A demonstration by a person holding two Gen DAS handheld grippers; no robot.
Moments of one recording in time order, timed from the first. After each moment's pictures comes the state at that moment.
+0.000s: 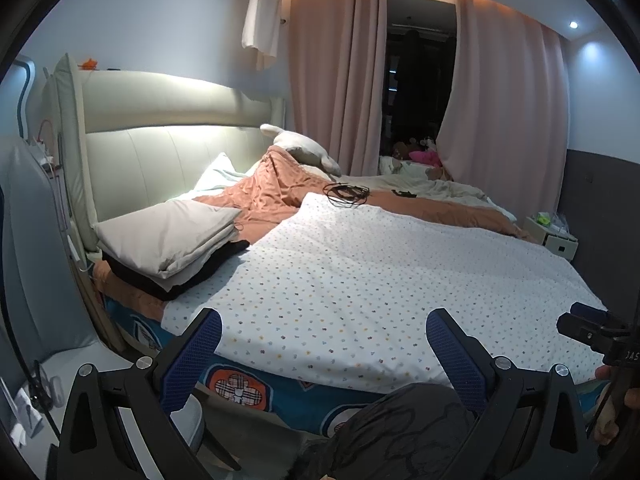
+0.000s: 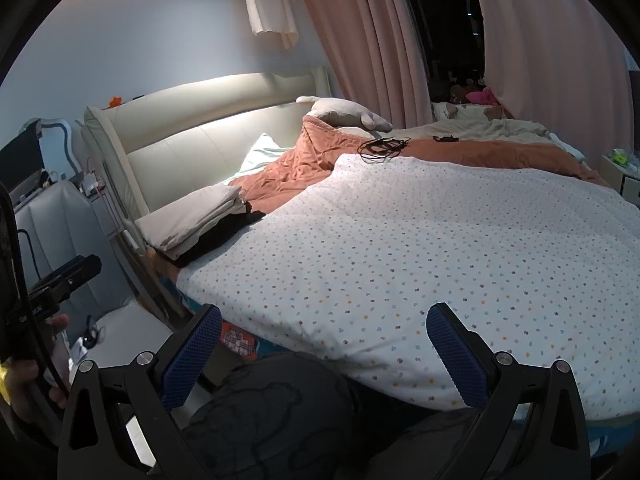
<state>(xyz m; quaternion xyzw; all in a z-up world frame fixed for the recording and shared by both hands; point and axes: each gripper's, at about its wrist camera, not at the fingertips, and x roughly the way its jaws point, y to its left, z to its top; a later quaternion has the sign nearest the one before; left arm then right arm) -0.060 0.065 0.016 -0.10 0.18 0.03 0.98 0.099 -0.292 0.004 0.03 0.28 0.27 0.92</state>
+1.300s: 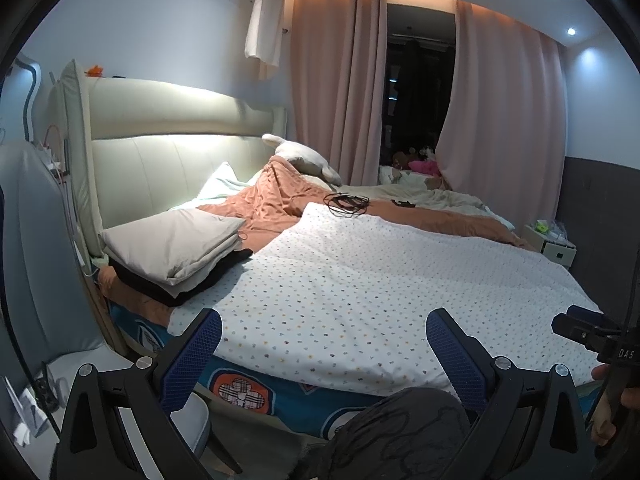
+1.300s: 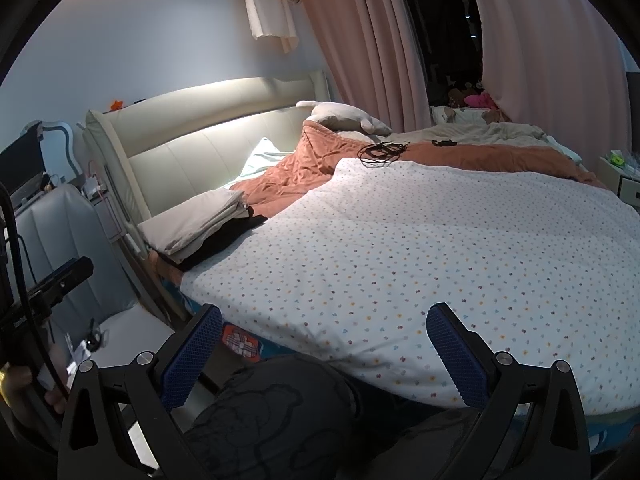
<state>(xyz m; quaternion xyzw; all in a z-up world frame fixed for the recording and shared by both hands) -0.077 0.070 0.027 -0.10 0.17 0.04 0.98 0.092 -0.296 0.010 0.04 0.28 0.27 0.92</state>
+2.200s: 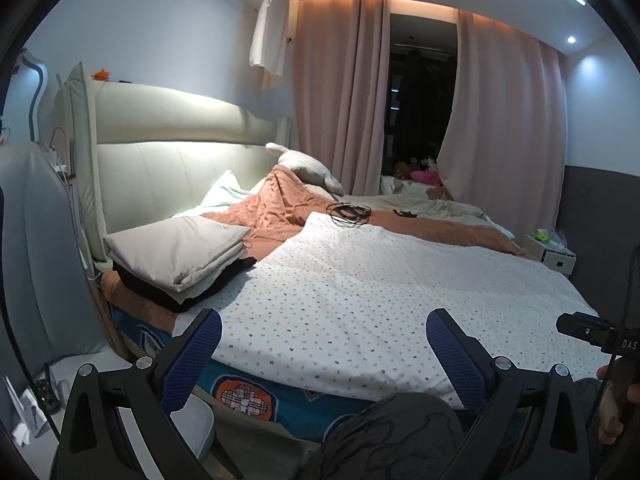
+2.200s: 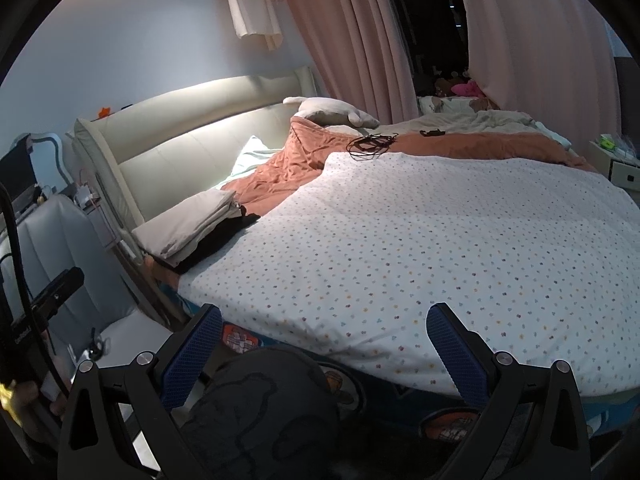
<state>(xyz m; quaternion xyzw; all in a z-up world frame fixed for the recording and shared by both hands) -0.086 0.080 0.030 -0.10 0.15 0.04 0.98 0.090 -0.301 0.022 0.05 0.30 0.25 0.92</state>
